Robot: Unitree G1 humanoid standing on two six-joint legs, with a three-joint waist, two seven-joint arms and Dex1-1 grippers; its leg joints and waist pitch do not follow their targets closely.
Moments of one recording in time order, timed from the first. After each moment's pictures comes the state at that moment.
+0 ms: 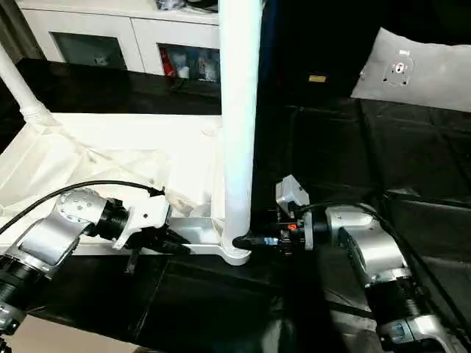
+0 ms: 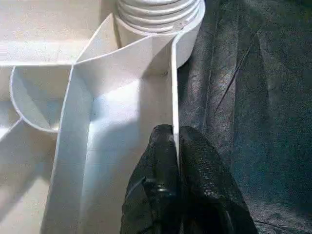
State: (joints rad) left arm -0.48 0.53 -0.39 0.26 -0.02 0.17 -1.32; right arm -0.35 -0.46 0.16 0.24 0.31 0.28 1.32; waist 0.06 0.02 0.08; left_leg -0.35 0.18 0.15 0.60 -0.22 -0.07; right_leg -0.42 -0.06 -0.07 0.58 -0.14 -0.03
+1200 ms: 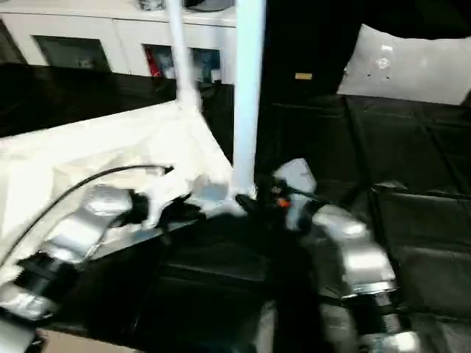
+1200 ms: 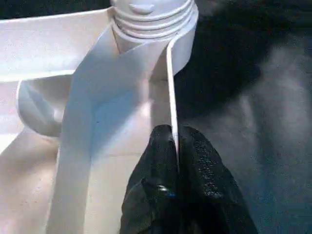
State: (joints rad) left arm -0.51 0.41 -0.33 0.32 0.02 0.24 -1.08; right arm -0.32 -0.37 0.04 0.20 0.20 0.21 0.92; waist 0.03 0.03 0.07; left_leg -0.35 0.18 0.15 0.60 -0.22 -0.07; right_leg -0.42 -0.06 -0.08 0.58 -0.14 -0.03
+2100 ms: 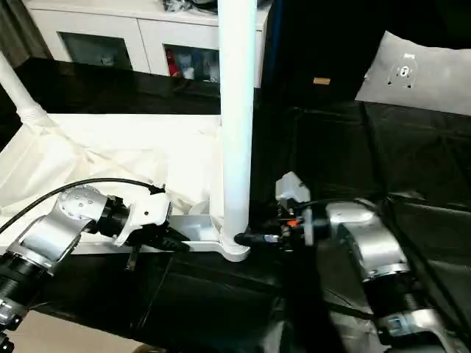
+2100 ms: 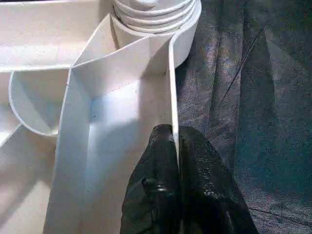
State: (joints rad) left arm -0.50 0.54 -0.39 0.31 -0.02 0.10 -1.35; right arm -0.41 -0.47 0.16 0.33 0.30 0.24 1.38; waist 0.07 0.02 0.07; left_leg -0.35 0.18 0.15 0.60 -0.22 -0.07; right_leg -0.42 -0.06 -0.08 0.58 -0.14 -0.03
